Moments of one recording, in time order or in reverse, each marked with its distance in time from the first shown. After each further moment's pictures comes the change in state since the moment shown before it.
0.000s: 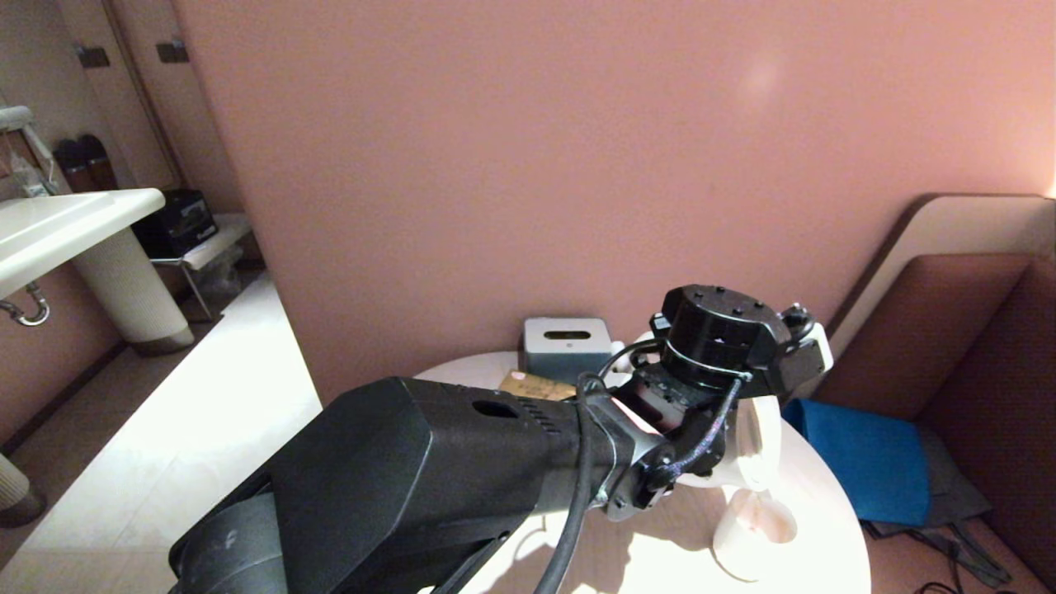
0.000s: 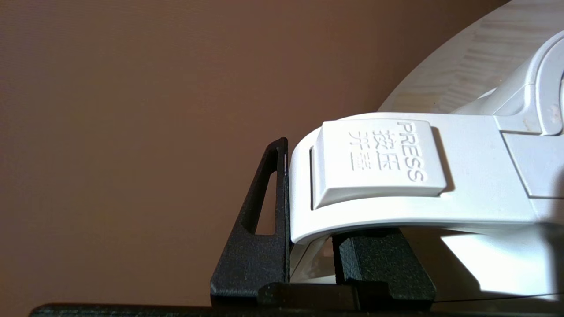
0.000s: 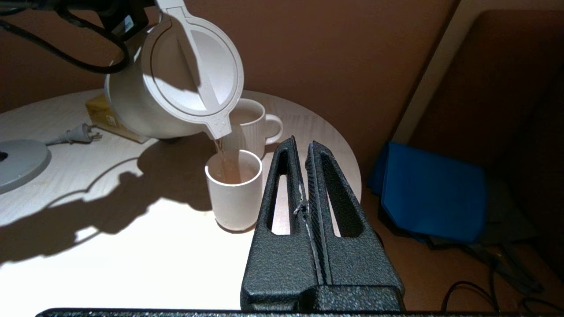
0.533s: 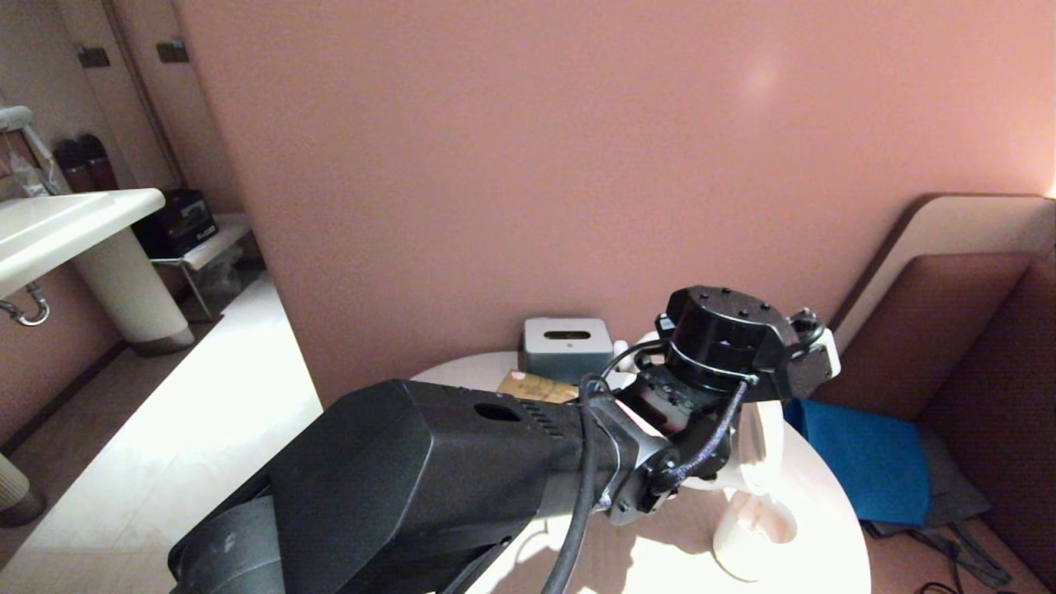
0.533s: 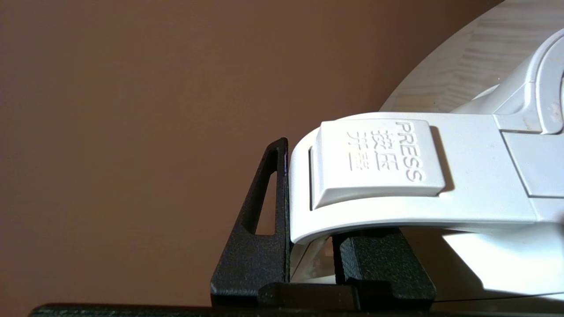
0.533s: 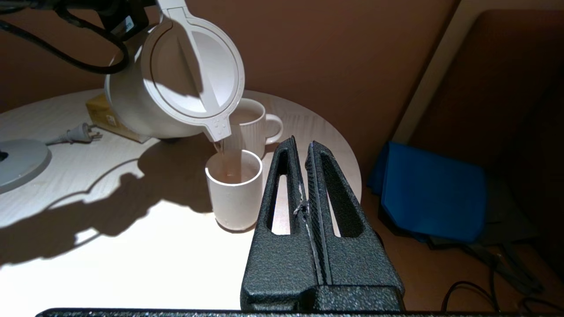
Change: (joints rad) left arm -0.008 -0.001 0.000 0.001 0.000 0.032; right arm 0.000 0.000 0.000 0.000 0.001 0.000
